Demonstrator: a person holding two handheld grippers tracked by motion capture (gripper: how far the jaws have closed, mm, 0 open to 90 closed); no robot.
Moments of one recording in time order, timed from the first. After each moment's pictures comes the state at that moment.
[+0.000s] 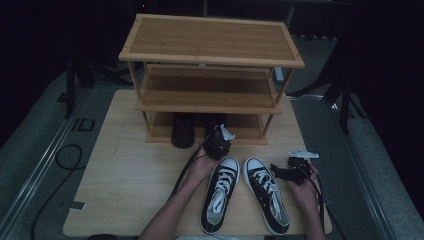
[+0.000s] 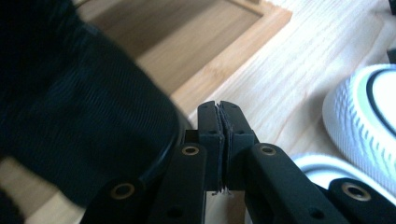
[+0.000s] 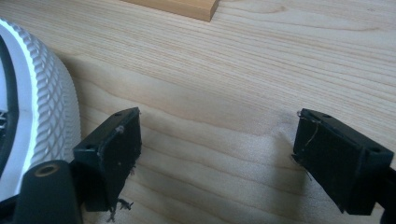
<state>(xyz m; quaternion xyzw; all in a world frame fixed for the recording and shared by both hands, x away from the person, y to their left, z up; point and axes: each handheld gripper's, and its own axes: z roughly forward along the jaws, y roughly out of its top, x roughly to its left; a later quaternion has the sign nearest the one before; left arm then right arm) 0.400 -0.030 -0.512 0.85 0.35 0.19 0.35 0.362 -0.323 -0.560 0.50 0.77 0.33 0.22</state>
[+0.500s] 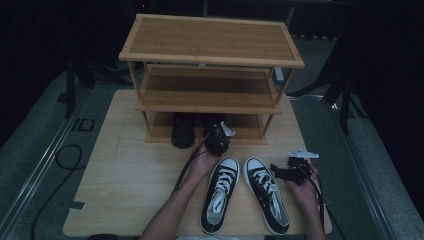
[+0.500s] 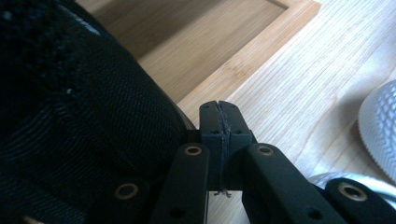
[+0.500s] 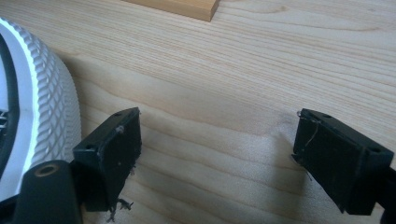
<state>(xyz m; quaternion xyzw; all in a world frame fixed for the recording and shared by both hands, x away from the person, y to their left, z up) 0.413 -0.023 -0.518 0.85 0.37 0.19 0.33 0.362 -0.323 -0.560 0.50 0.77 0.33 0.22</state>
